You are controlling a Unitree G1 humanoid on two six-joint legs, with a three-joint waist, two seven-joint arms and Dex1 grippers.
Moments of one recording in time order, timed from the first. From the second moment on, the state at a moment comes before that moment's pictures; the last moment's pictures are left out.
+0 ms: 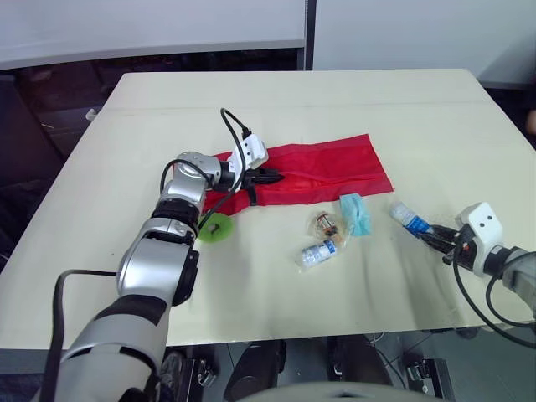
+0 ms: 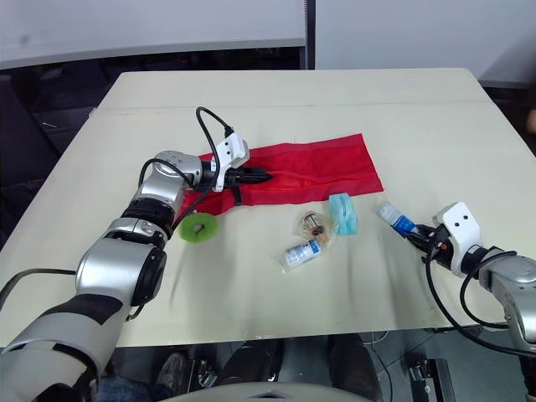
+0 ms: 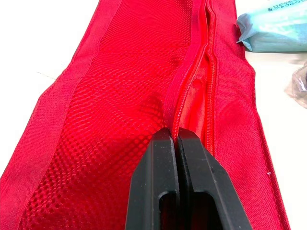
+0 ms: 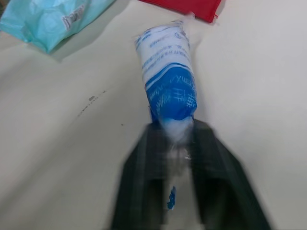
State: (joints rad) left arm -1.06 0.43 -0.11 1.12 0.04 -0.21 -1.19; right arm 0.05 -0.75 -0.21 -0.22 0.36 0.48 0.76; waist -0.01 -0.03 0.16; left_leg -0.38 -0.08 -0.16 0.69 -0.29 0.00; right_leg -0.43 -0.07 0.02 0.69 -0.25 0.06
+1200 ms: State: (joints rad) left arm -1.03 0.20 -0.11 1.02 0.04 -0.20 -1.09; right arm -0.53 -0.40 0.18 -0.17 0.27 0.95 0.43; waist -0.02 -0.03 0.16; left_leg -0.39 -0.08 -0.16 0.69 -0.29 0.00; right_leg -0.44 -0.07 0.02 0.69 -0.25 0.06
